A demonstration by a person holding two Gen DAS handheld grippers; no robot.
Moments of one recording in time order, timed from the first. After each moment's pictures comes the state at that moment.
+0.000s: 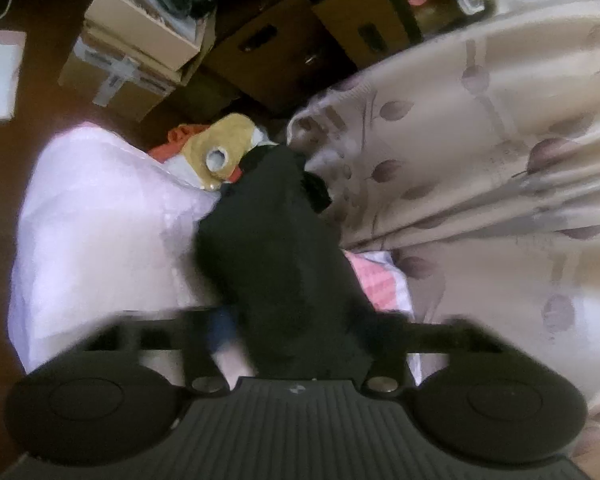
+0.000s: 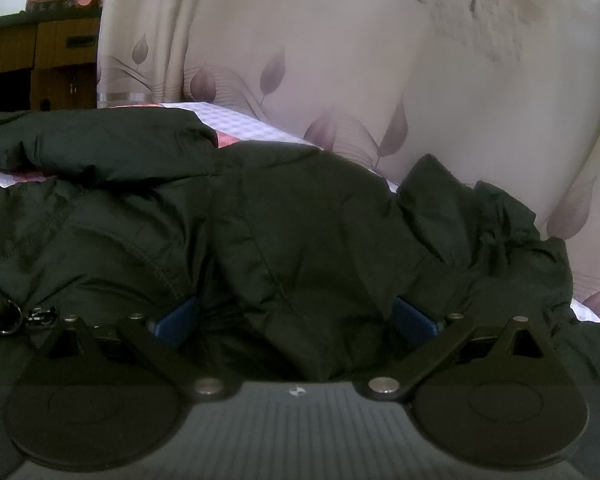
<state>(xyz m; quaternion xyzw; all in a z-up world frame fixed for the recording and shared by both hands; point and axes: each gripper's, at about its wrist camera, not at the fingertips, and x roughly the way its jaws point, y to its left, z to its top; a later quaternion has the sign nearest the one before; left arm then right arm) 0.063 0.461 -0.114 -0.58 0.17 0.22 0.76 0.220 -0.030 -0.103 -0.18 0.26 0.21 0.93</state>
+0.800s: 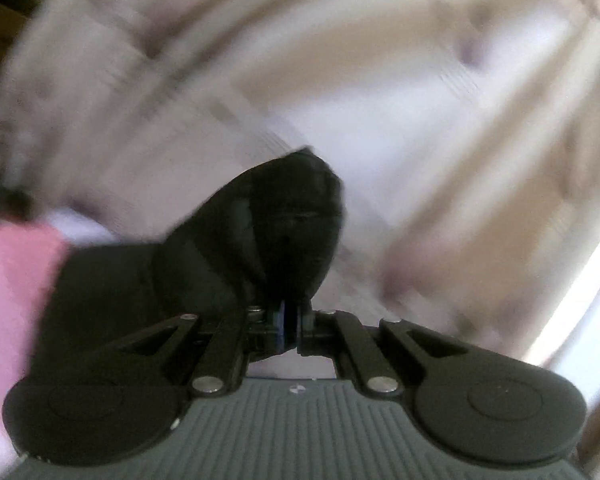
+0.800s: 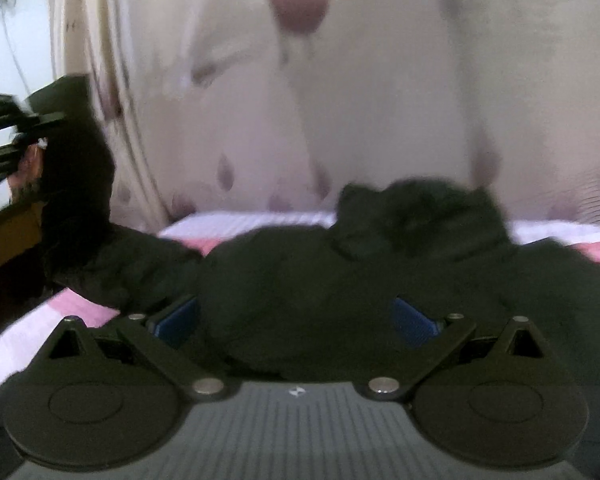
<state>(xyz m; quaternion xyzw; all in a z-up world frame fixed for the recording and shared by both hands) 0.182 0.191 0.088 -0.37 0.10 -0.09 0.92 0.177 -0.169 -0.036 0.08 0.23 0.21 0.95</state>
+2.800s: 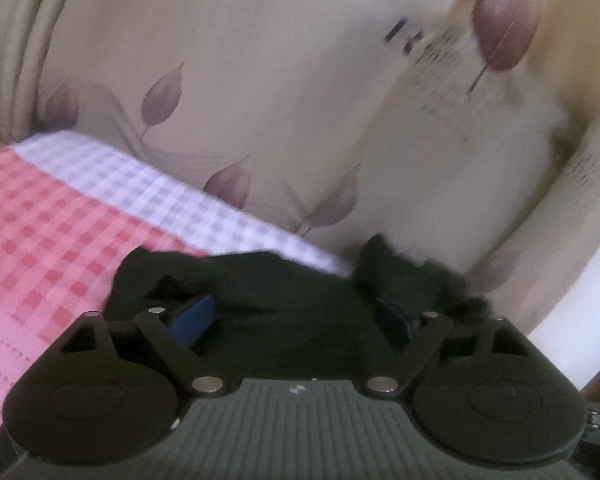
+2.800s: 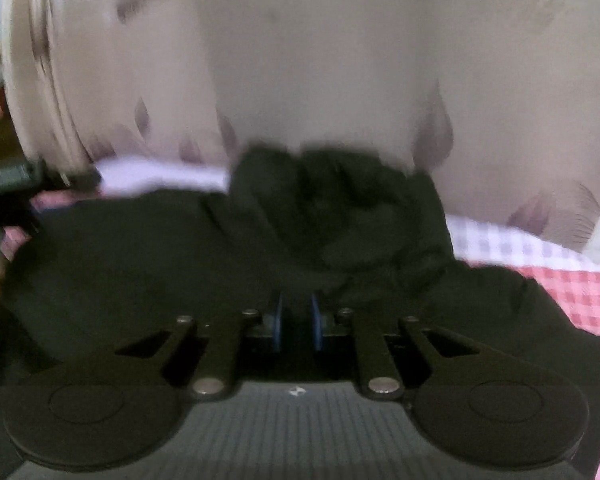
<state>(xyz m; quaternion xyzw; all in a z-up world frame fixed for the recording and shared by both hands) 0.319 0.149 -0.062 -0.19 0.25 -0.08 0.95 0.284 -0.185 -0.081 -0.02 0.33 0.16 0.93</state>
